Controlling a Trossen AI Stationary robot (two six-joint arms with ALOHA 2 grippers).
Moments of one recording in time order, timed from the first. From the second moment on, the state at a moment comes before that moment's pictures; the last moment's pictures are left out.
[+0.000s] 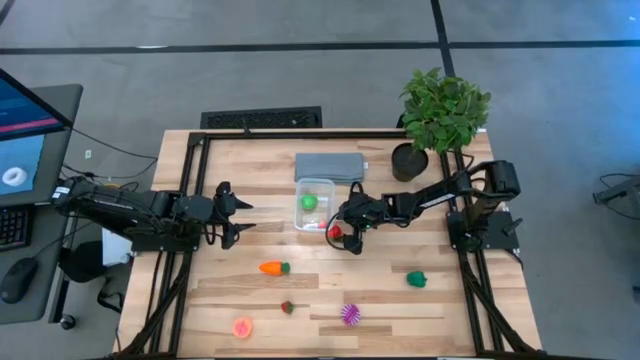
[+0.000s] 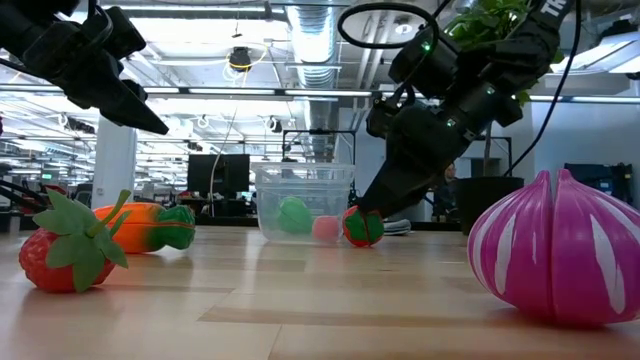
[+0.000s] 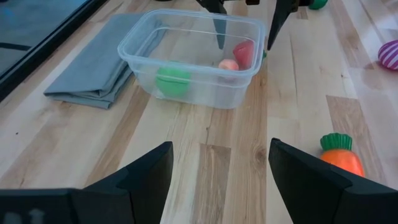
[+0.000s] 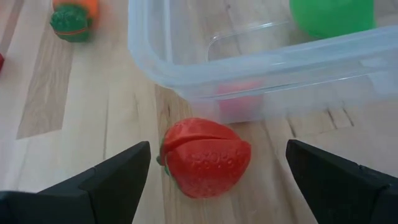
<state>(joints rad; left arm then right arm) -0.14 0.53 0.34 -0.35 -0.28 -0.18 -0.01 1.74 0.74 0.23 -0.07 0.18</state>
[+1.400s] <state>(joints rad) -0.14 0.53 0.34 -0.36 -0.28 -0.20 0.00 1.83 0.79 0.23 -0.06 0.21</state>
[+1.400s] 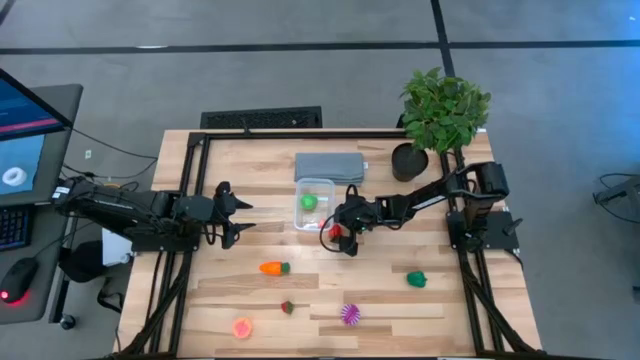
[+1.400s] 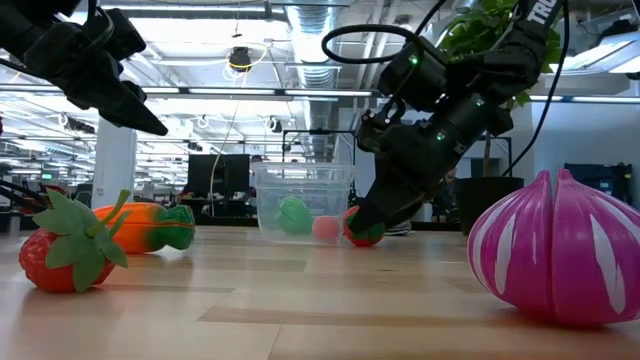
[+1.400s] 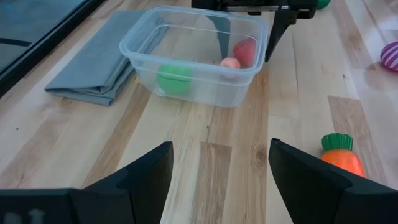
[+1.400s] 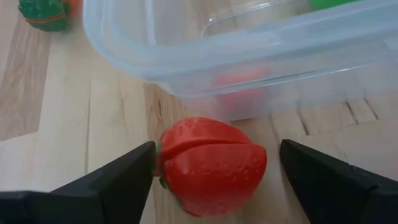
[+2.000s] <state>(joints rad) -0.14 0.53 0.34 -0.36 -0.28 -0.20 0.00 1.83 0.79 0.20 -0.06 0.21</state>
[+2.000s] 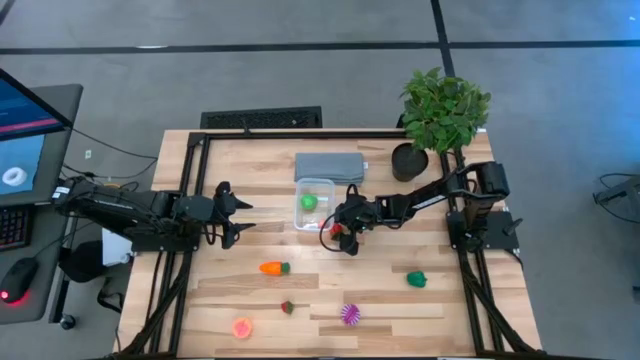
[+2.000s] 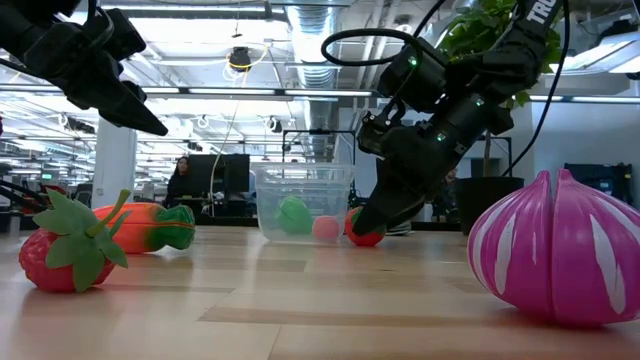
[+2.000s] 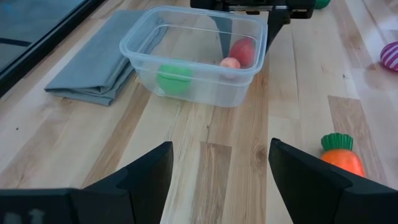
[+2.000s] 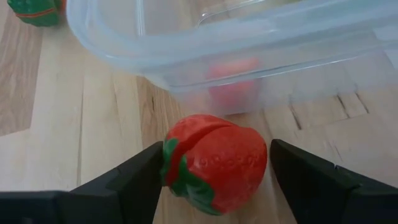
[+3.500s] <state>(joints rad) -0.14 0.53 0.34 -0.37 -0.29 -0.20 -0.01 1.70 0.78 -0.02 -0.05 0.21</state>
